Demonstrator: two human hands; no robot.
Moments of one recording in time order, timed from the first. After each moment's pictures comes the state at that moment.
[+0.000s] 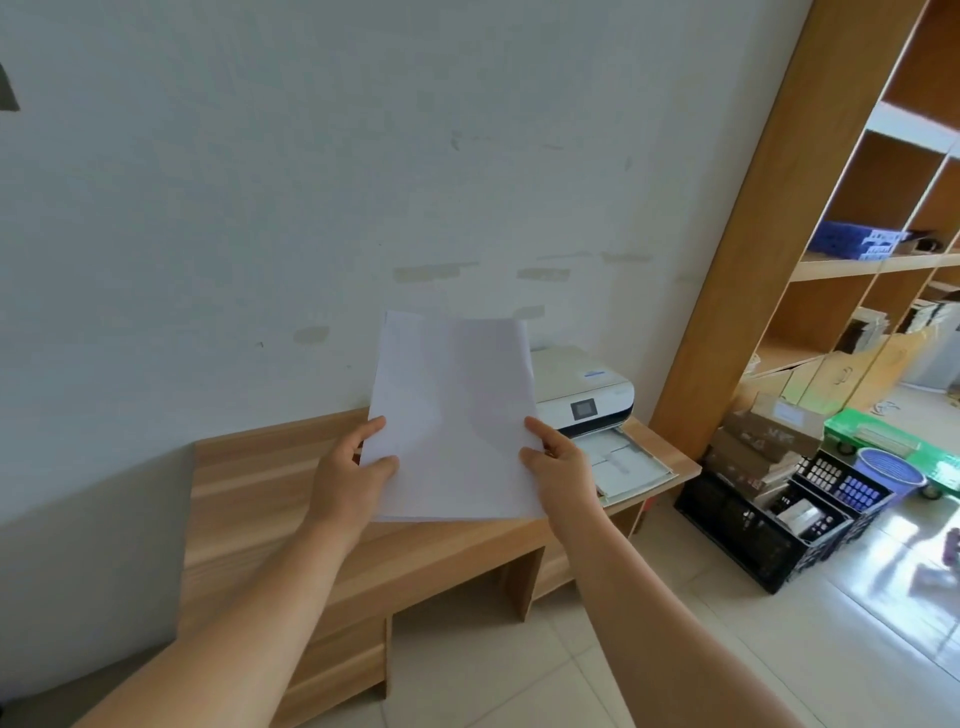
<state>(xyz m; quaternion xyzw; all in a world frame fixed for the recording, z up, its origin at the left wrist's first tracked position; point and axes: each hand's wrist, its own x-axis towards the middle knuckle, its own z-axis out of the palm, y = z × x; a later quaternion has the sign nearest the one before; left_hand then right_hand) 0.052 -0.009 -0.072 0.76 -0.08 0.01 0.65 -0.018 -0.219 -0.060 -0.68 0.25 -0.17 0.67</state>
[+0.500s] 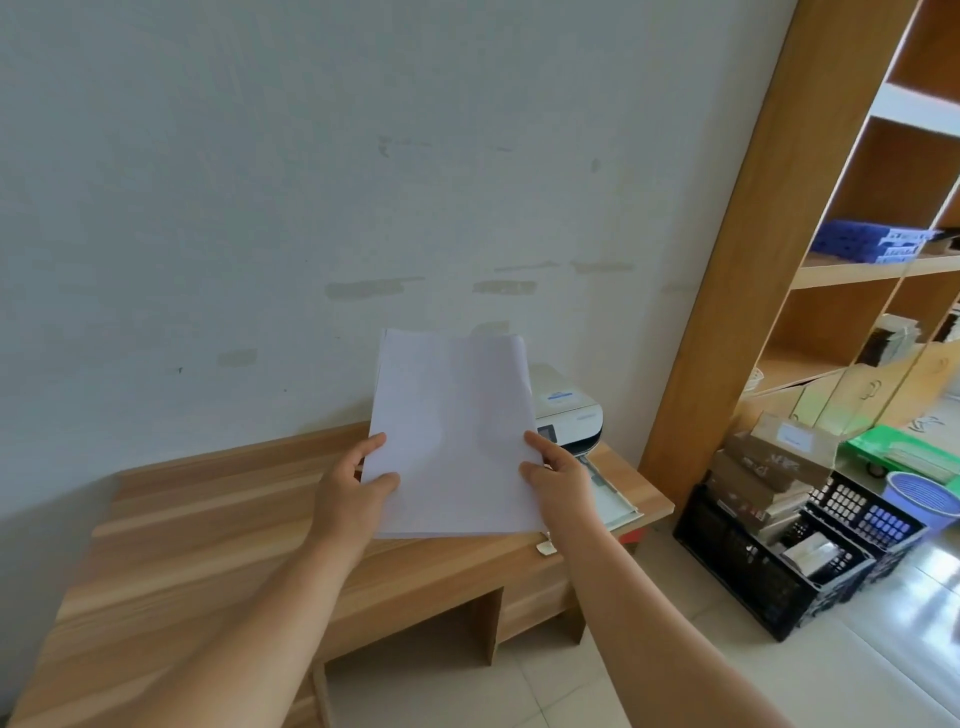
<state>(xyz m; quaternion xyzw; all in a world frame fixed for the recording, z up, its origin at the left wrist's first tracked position) 0.060 -0.218 -0.066 0.76 -0.05 0.01 0.65 0.010 -0.433 -0.065 -0.69 0.24 -0.13 0.67</state>
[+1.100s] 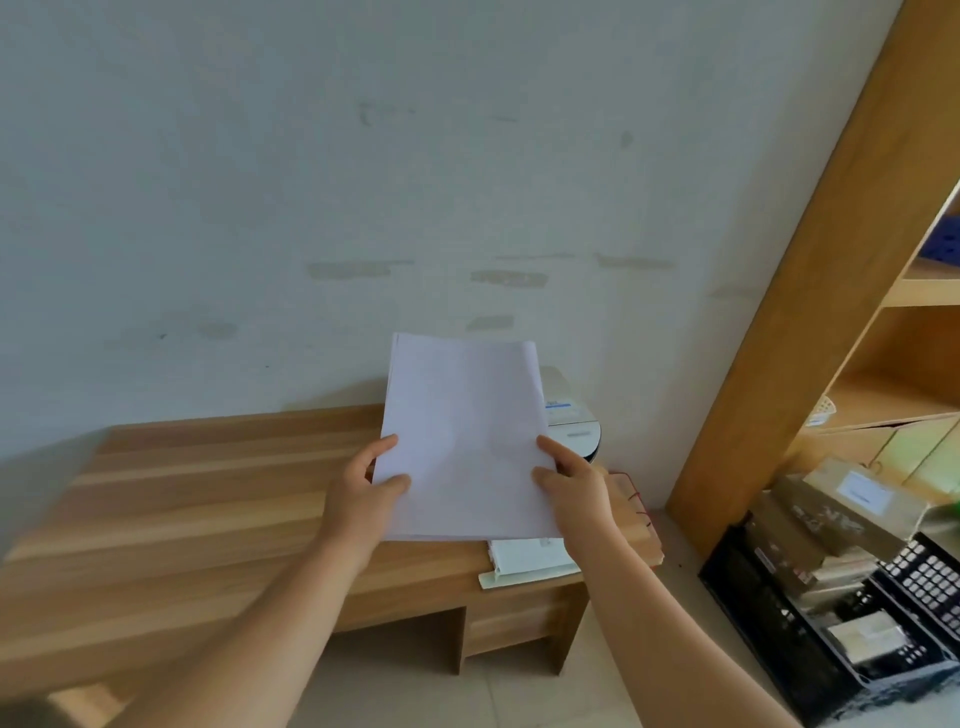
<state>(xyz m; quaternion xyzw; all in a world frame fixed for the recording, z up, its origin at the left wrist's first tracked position) 0.078 -0.412 -0.087 0.77 0.04 0.04 0.64 0.066 -0.639 -0.086 -0.71 0.20 -0.07 0.67</state>
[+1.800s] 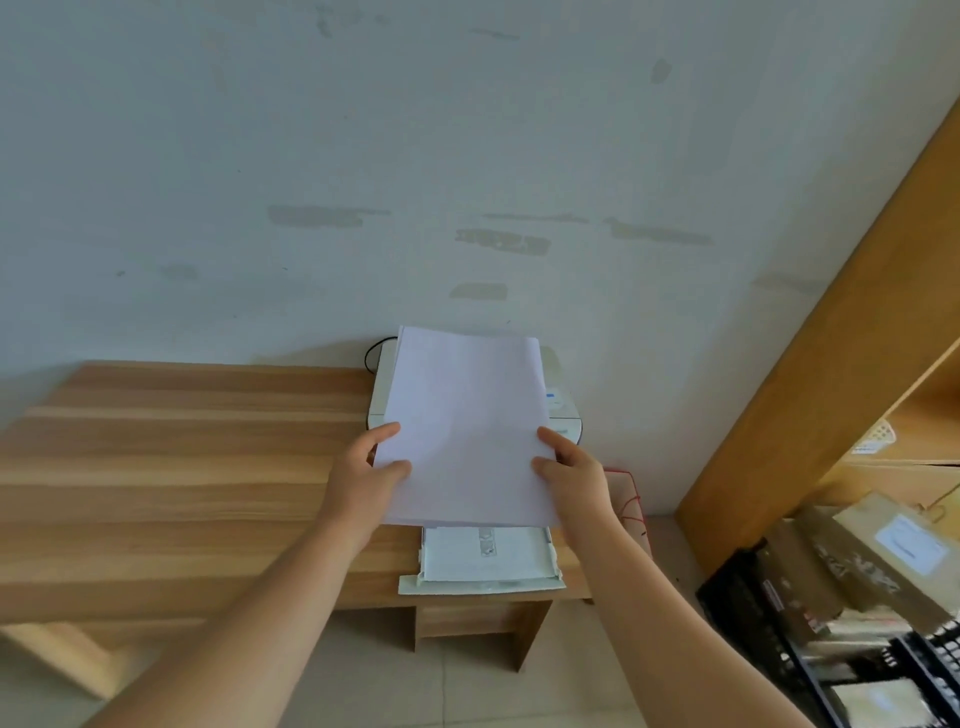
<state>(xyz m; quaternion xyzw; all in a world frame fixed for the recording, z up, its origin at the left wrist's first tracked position) 0.147 -0.563 -0.134 0.77 0.12 0.04 0.63 0.159 -0.793 -0.127 -0.71 0.18 0.01 0.68</state>
